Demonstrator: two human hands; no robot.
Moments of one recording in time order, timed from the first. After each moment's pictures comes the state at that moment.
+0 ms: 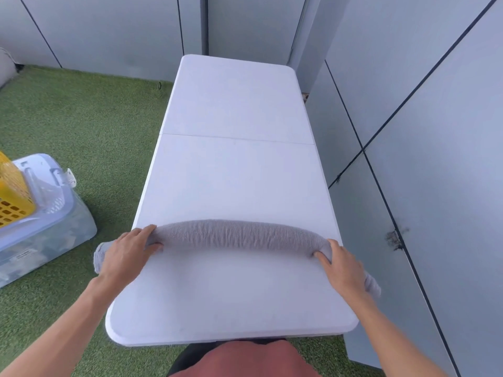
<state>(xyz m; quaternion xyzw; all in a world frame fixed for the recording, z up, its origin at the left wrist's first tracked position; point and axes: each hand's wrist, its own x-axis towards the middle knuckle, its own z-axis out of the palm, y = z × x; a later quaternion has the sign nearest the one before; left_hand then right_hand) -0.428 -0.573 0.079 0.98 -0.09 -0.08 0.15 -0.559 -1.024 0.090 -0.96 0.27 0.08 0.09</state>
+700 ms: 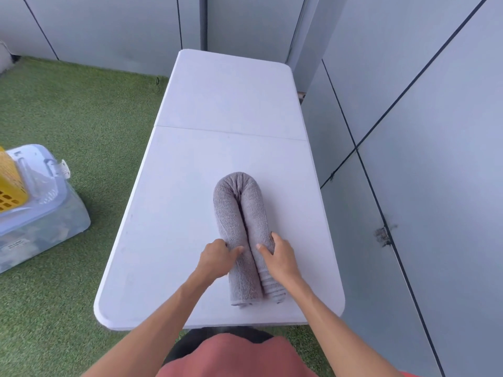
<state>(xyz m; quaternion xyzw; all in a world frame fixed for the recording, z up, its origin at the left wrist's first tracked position) -0.493 -0.759 0.102 0.87 0.03 -0.33 0.36 -0.540 -0.924 0.096 -0.90 0.22 0.11 0.36</state>
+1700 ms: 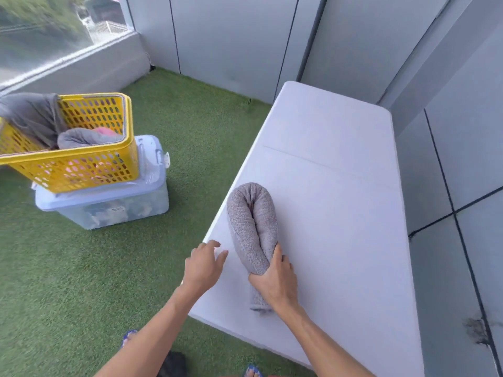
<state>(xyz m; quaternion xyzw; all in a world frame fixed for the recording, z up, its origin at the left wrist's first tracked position) -0.499 -0.568 0.077 0.93 0.15 -0.11 0.32 -0.502 -0.746 0.090 -0.97 0.09 0.13 0.21</state>
